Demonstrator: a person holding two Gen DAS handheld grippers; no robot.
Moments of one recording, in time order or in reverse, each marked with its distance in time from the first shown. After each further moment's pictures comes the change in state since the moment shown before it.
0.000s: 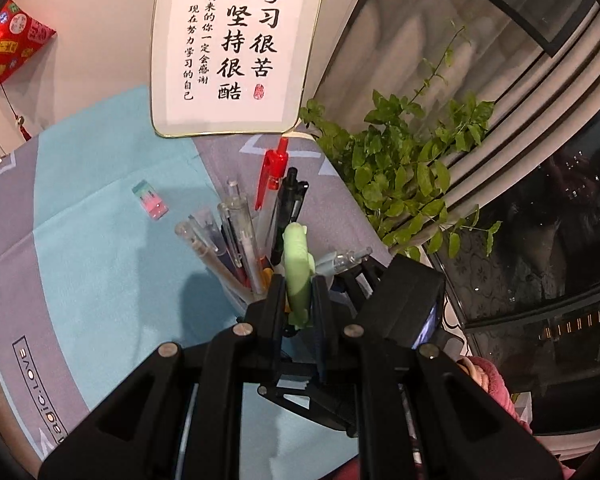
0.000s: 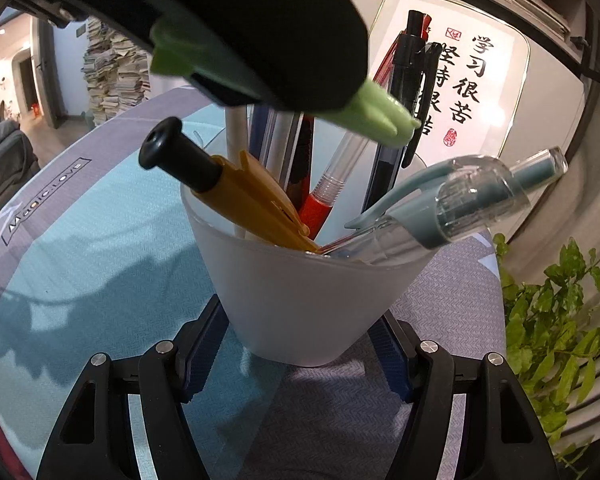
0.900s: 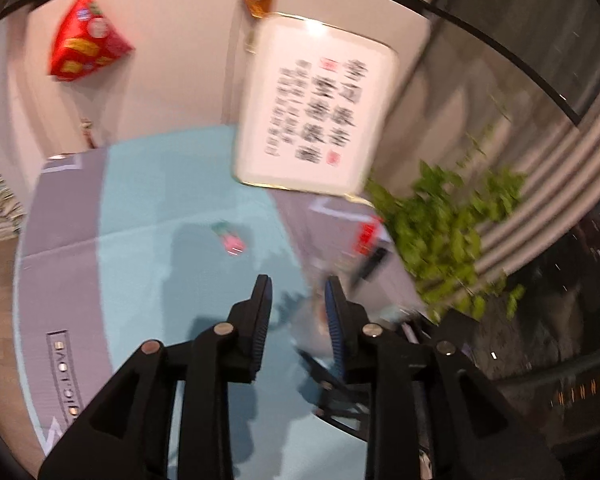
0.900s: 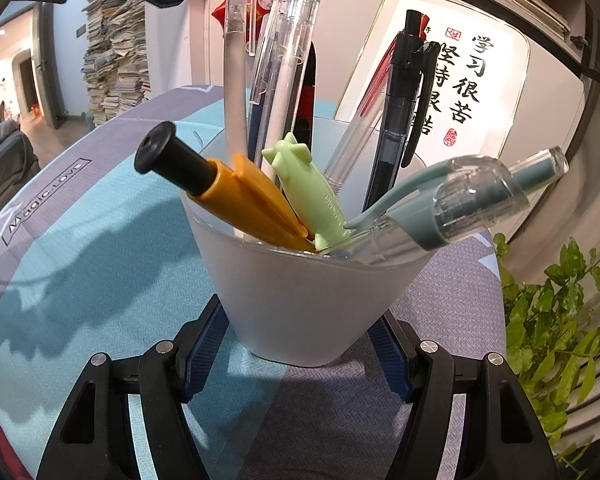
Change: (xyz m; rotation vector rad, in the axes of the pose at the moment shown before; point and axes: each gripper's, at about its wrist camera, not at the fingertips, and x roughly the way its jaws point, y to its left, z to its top) left arm -0.045 0.046 0.002 -0.151 -0.214 0.146; right arm 0.001 -0.002 0.000 0.000 0.000 0.001
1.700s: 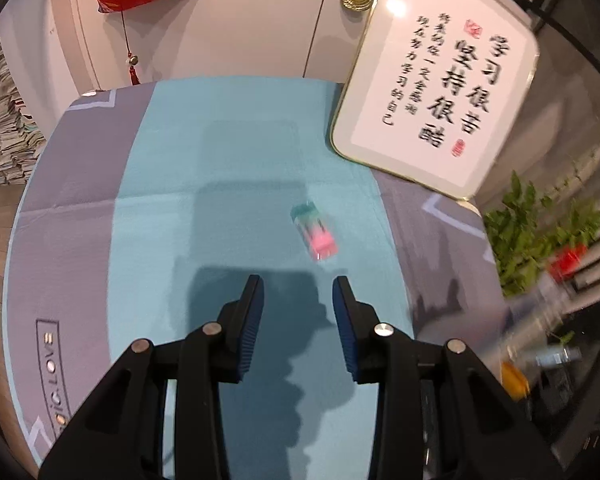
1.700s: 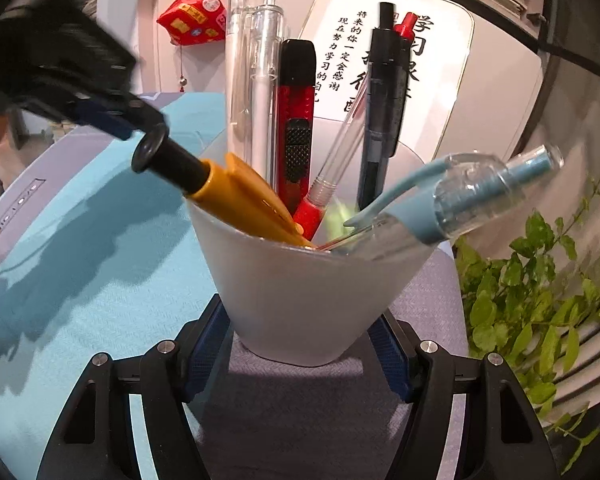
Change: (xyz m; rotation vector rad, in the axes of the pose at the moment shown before) left arm 0.100 0.057 0.009 -0.149 0.099 0.163; right arm -0.001 -0.025 -0.001 0.096 0.013 -0.131
